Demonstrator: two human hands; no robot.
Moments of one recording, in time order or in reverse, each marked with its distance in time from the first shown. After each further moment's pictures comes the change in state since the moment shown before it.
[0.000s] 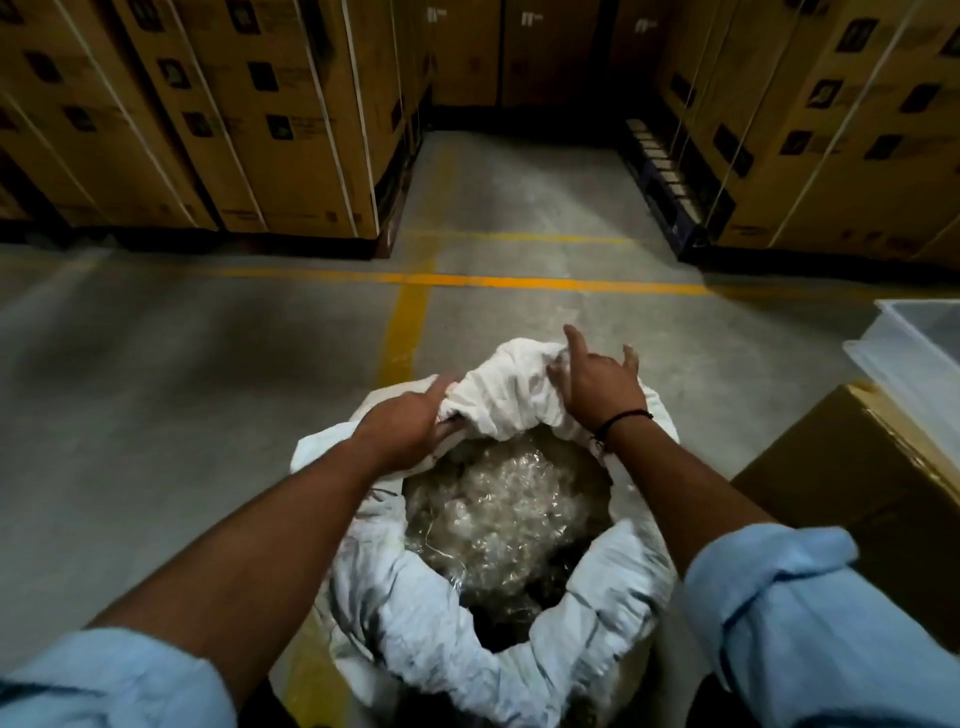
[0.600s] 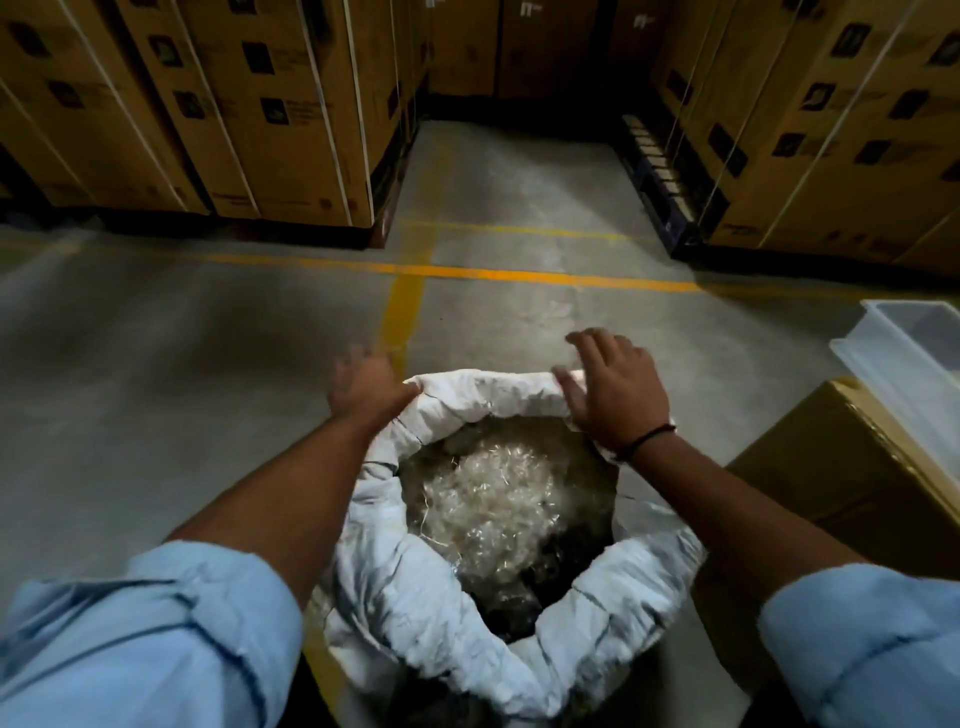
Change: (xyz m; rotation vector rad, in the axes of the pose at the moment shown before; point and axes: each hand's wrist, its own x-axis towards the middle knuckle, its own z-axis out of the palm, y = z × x) left_hand 0.011 -0.012 -0.023 0.026 0.187 -0.558; right_hand -0.041 0.009 -0.027 -0.004 0.374 -0.279
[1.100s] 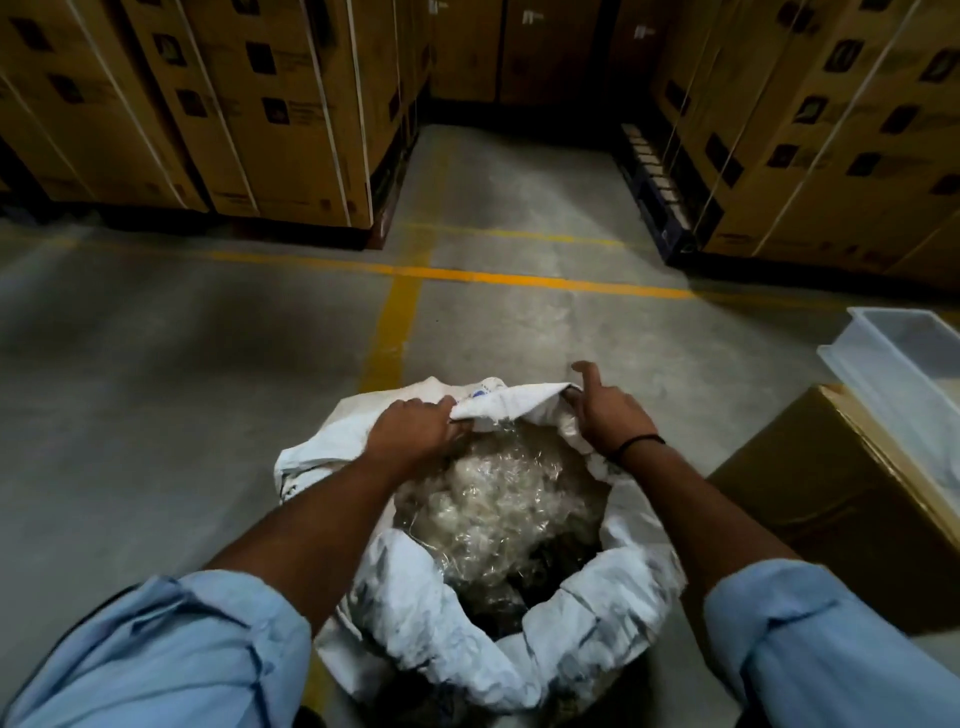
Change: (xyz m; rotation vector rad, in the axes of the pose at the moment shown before) left_hand -0.027 0.005 0.065 0.249 -0.110 0.521; right_hand -0.012 0.020 0.027 0.222 -0.526 0.342
